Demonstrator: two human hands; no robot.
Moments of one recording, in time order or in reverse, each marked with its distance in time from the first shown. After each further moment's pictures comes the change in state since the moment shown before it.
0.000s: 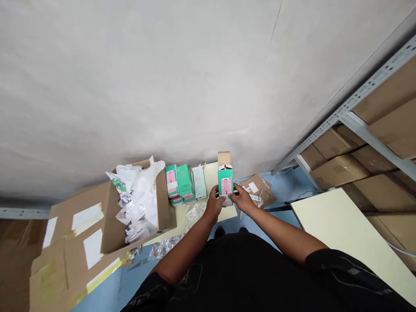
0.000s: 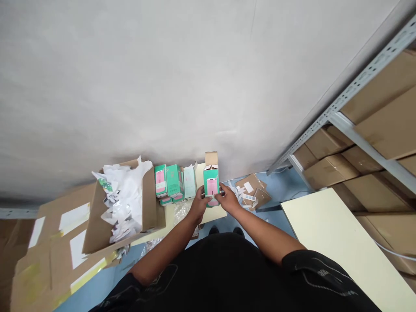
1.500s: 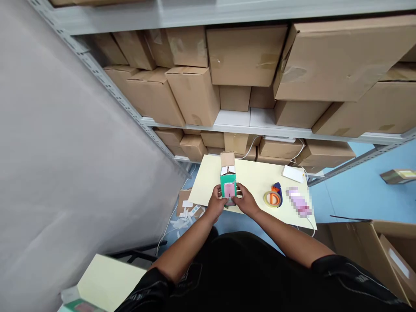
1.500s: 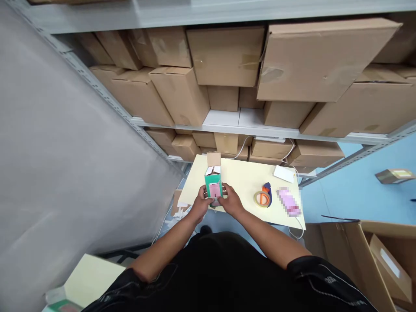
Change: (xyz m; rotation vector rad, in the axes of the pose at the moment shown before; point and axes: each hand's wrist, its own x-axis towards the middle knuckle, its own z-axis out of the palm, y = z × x) left_hand -0.179 -0.043 0.463 0.322 -1.106 -0.013; right_hand -0.357 0.159 -0.320 0.205 1.104 0.154
